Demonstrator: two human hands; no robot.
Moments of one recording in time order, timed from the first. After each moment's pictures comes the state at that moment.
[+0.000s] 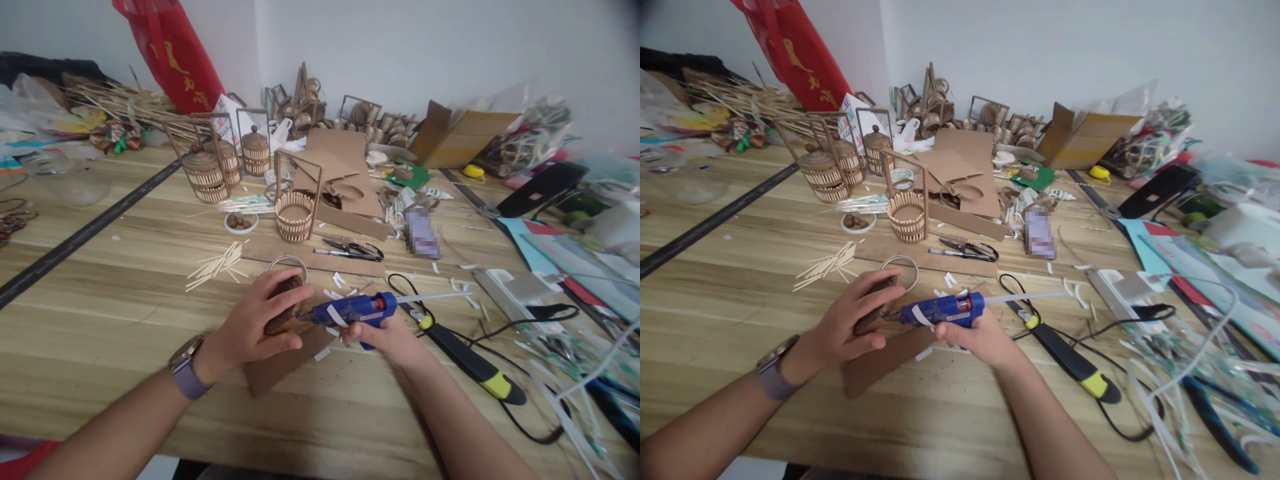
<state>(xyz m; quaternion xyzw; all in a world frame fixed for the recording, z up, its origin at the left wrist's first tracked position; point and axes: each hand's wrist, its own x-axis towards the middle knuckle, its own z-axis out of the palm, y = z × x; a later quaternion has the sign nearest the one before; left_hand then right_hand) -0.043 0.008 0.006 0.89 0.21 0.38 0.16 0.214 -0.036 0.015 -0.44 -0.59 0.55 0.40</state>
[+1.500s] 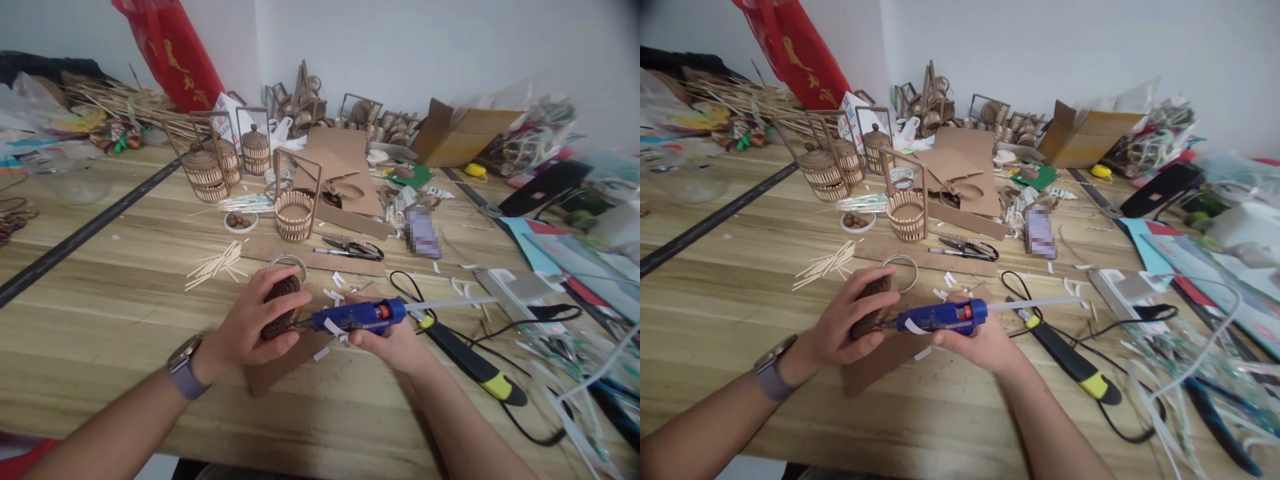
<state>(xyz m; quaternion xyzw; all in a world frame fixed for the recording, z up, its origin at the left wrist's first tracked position) -0.043 0.006 0.007 0.89 0.19 0.39 0.12 0.217 -0.040 0.019 -0.47 -0.64 0.45 0.41</state>
